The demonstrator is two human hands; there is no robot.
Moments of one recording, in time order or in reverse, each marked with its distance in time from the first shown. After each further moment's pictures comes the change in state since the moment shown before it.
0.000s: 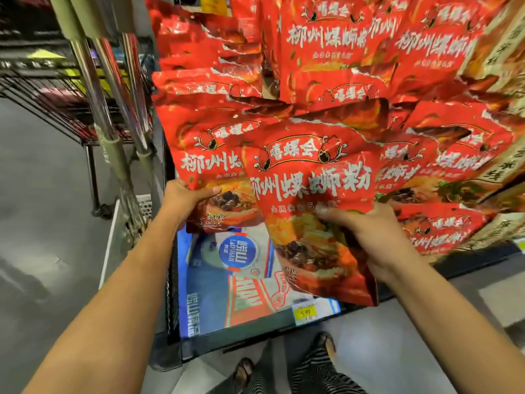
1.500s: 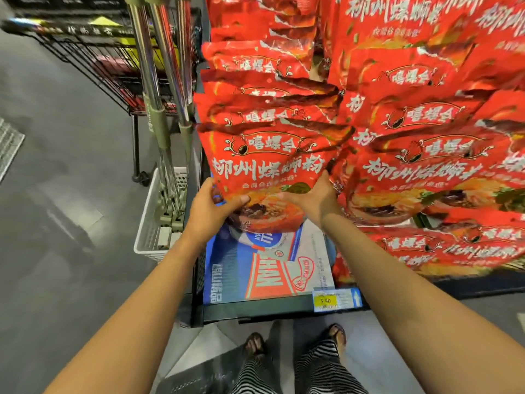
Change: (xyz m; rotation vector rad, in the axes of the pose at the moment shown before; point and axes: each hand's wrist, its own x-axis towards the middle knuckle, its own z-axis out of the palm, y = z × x) left_hand -0.065 -0.049 -0.010 0.092 0.037 0.132; right_hand 0.094 0.097 0.093 -0.453 -0.117 0.043
